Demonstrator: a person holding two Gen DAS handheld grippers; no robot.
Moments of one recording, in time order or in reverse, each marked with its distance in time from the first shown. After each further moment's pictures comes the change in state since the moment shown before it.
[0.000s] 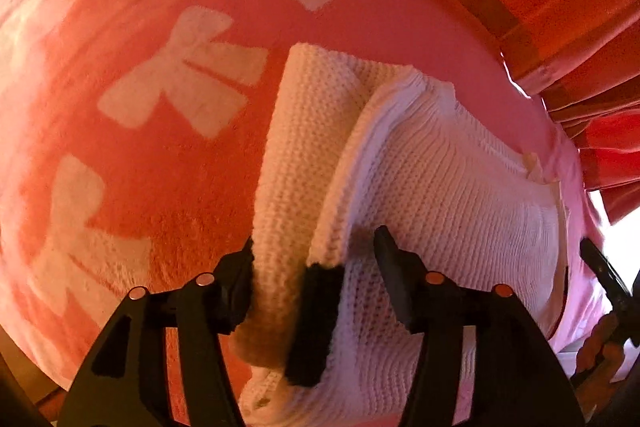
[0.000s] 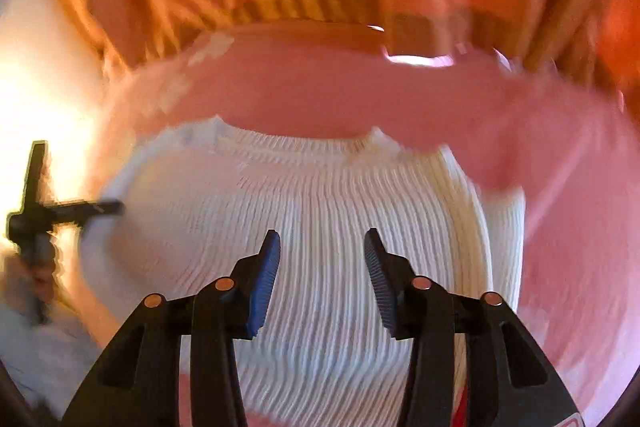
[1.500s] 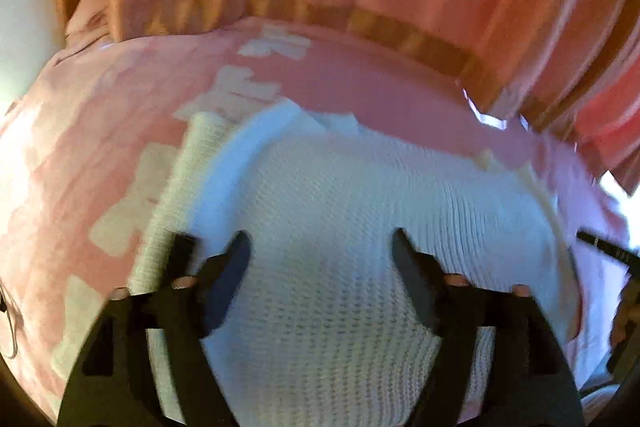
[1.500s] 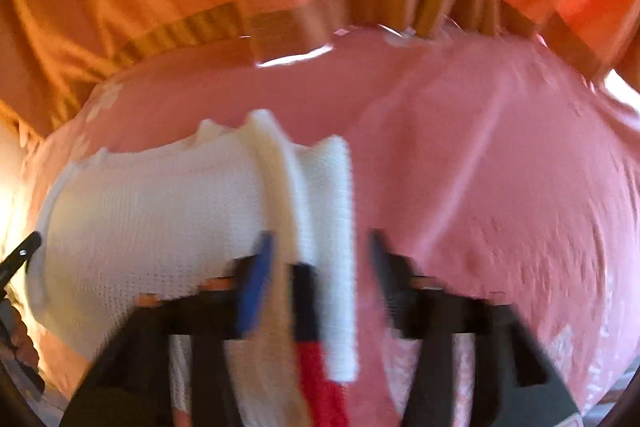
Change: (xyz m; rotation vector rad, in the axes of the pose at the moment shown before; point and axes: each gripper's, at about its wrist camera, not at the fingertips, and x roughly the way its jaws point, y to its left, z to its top) left arm -0.036 -0.026 0.012 0.161 -0.318 0.026; right arm 0.000 -0.076 -0.015 0.362 -0.009 -0.165
